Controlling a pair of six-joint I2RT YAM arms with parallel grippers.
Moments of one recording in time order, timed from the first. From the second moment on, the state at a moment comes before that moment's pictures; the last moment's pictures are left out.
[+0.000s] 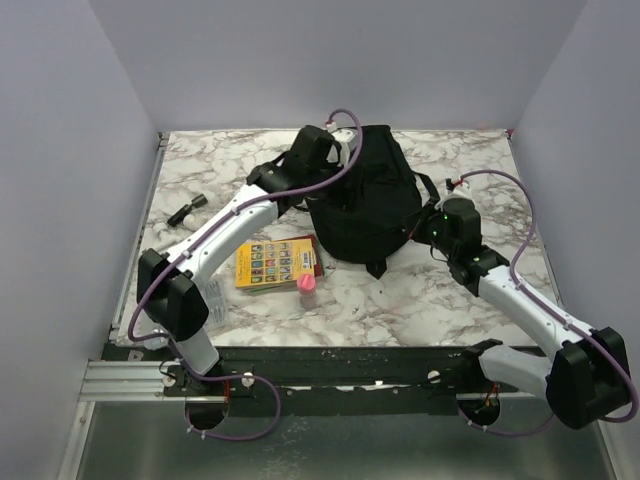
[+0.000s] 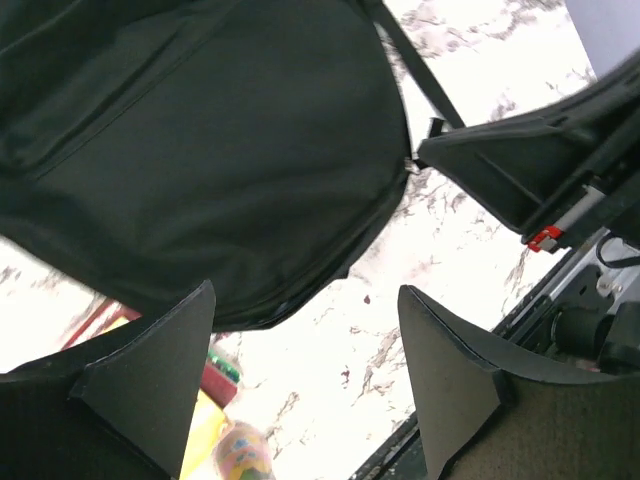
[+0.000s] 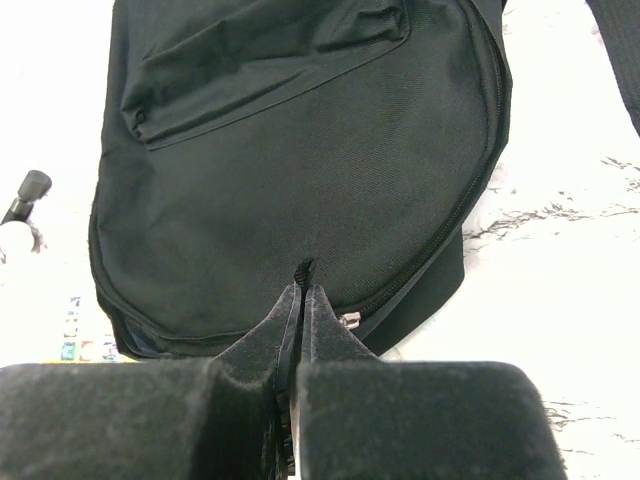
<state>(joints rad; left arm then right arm) -0.64 1.67 1.63 -0.63 0.24 -0.31 0.38 1.12 0.66 0.05 0.07 0.56</state>
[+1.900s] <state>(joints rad) -0.85 2.00 1.81 -0.72 0.27 -0.15 0.22 1.11 0.72 -0.03 -0.16 0.73</state>
